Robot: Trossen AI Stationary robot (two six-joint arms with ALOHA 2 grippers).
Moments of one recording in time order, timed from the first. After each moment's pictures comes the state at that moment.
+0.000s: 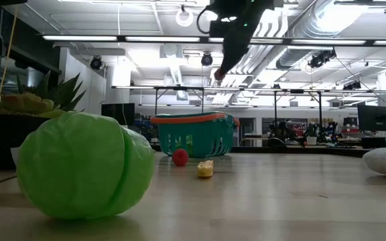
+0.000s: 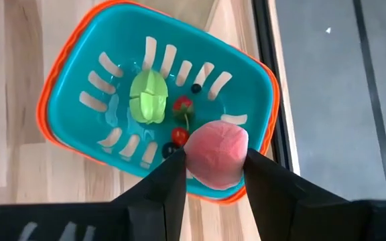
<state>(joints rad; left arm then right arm) -0.88 0.53 0.64 -0.29 -0.87 -1.03 -0.46 1.78 1.75 -0.99 0.00 -0.43</state>
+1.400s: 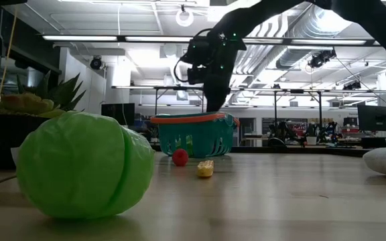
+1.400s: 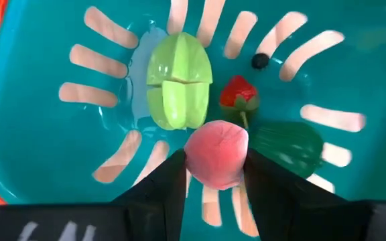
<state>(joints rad) -0.88 0.53 0.64 -0.29 -0.87 -1.03 -0.44 2.11 1.84 -1.00 -0.09 -0.34</state>
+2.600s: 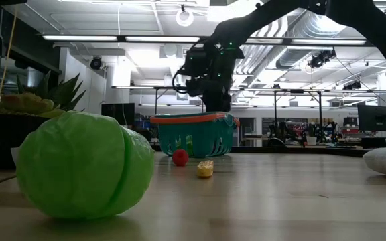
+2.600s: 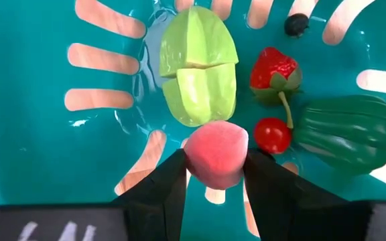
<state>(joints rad) -0.88 0.53 0.64 -0.29 -0.87 -1.03 -0.44 2.17 1.84 -1.03 -0.16 -0.18</state>
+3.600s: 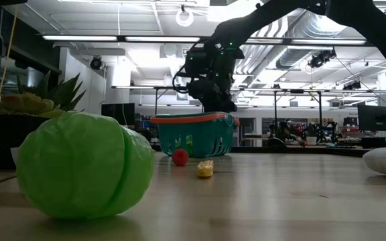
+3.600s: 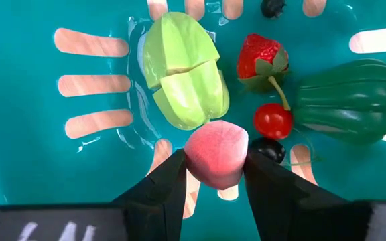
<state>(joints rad) -0.88 0.53 0.64 -0.29 -0.87 -1.03 -0.44 2.17 1.84 -1.04 -0.16 0.05</state>
